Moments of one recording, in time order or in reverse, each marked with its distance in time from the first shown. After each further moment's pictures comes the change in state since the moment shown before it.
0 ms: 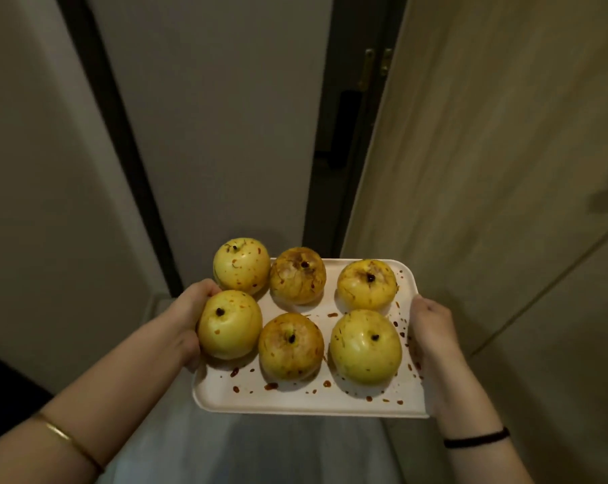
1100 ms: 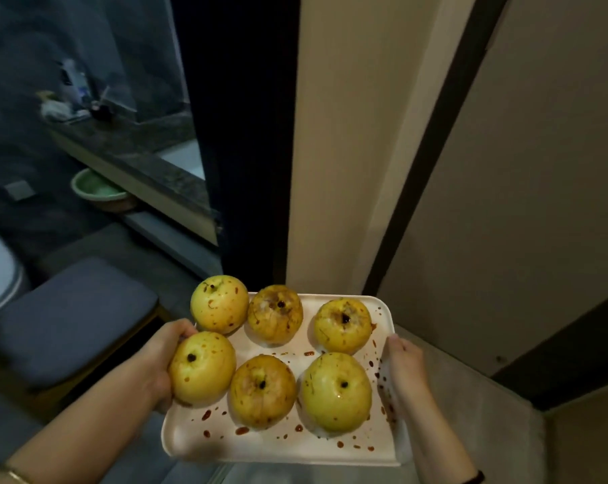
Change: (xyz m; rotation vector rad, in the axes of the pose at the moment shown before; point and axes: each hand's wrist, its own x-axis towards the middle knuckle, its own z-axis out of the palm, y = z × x) left_hand -0.044 -0.088 -0.398 -0.608 0.514 -0.071; right_hand -0.197 -0.069 0.414 -0.242 -0.741 -0.241
